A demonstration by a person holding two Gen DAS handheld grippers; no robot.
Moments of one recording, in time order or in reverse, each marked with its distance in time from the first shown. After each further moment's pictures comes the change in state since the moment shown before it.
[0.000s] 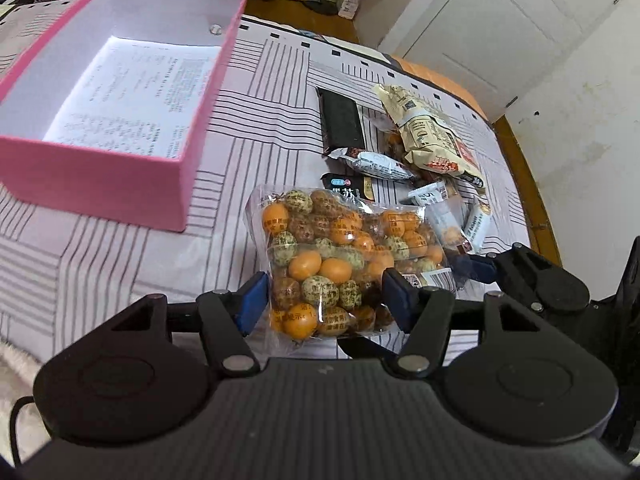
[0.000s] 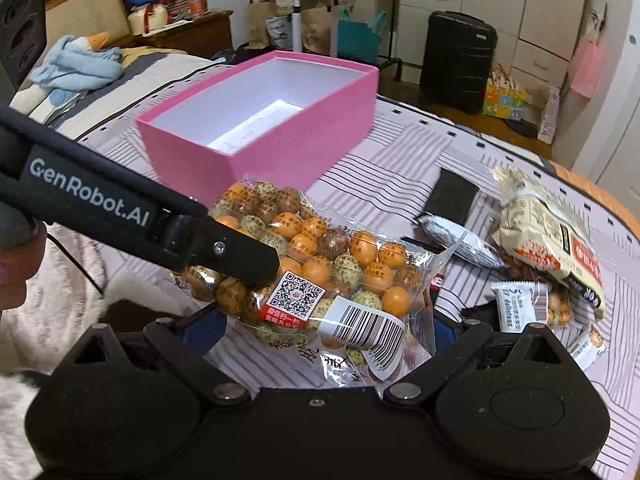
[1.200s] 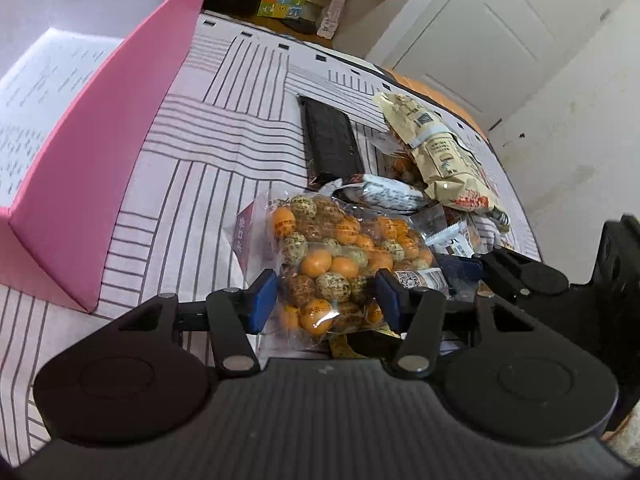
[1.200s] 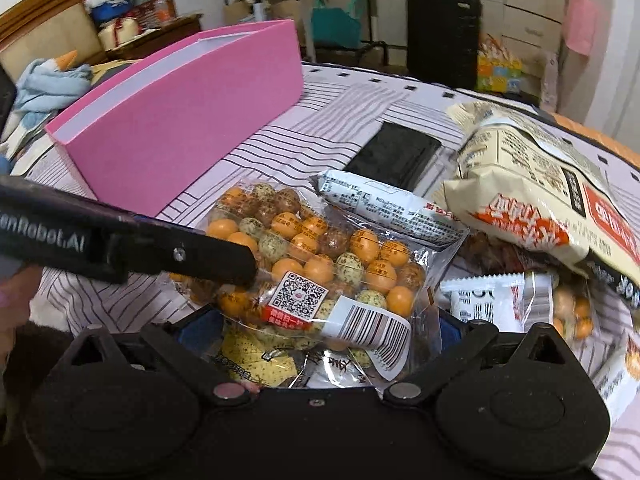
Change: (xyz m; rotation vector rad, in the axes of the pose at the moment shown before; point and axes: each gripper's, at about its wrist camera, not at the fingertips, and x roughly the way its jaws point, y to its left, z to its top) left arm 0.120 0.001 0.026 0.025 -0.091 -0.074; right arm 0.096 -0.112 -0.020 0.097 -0.004 0.058
